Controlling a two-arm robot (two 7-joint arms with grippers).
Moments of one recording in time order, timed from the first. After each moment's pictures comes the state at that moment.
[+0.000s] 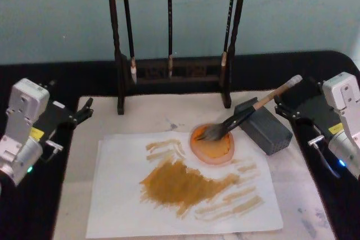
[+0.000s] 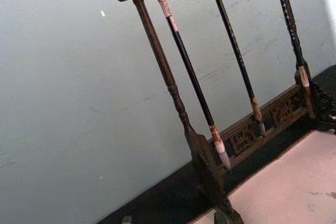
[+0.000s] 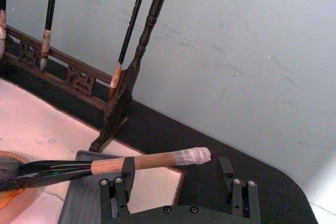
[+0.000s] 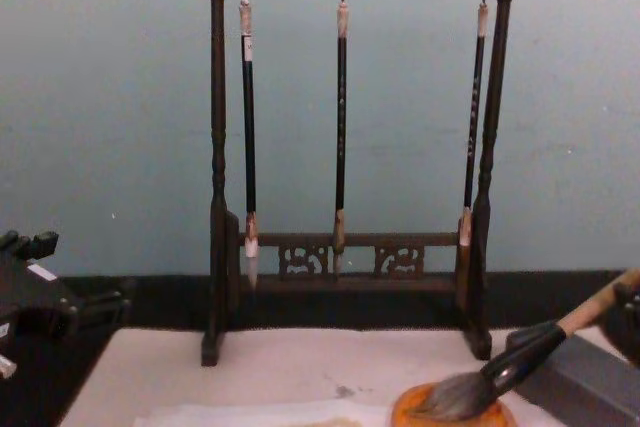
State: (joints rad) left arm -0.20 0.60 0.45 -1.41 -0.25 -0.12 0.03; right arm 0.20 0.60 -0.45 -1.41 0.25 -0.12 -0.03
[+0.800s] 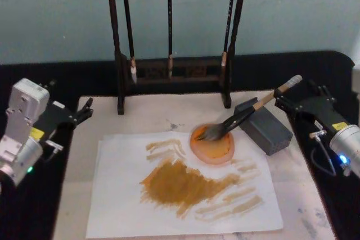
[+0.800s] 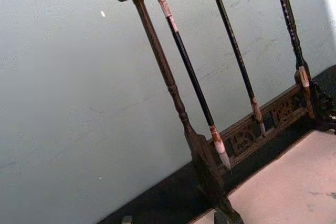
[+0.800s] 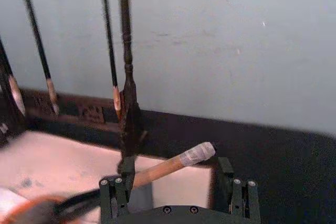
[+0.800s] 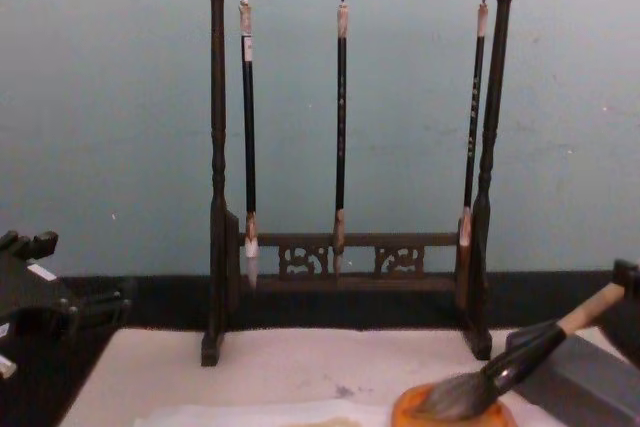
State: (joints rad) left arm -0.20 0.60 0.45 -1.41 -0.25 -0.12 0.03; right arm 0.15 0.53 -0.32 -1.44 0.50 -0.05 0.10
